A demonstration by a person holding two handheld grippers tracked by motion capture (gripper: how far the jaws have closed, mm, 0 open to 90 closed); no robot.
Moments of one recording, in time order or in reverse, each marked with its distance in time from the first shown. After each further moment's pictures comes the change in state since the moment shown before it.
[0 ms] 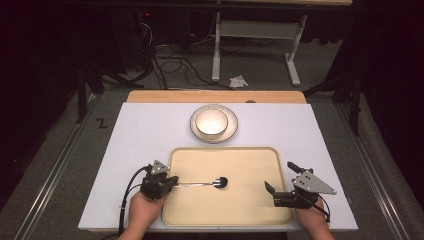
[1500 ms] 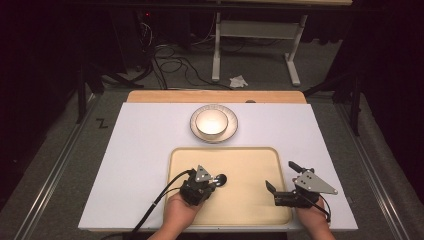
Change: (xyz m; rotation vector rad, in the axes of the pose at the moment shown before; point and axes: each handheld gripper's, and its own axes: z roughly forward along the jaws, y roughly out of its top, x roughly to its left) left arm -0.087 0.036 0.049 0.006 -0.130 0.152; right arm -0.002 0.000 -0.001 -0.004 -0.012 -0.001
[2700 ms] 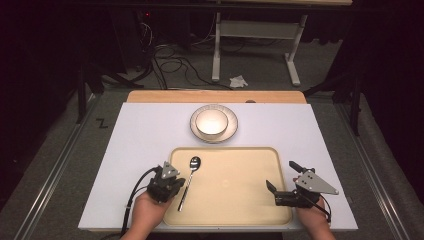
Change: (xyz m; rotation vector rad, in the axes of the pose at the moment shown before) left arm 0.046 -0.041 -0.066 0.018 0.140 -0.032; right arm -0.001 0.001 -0.001 -0.012 -0.004 -0.001
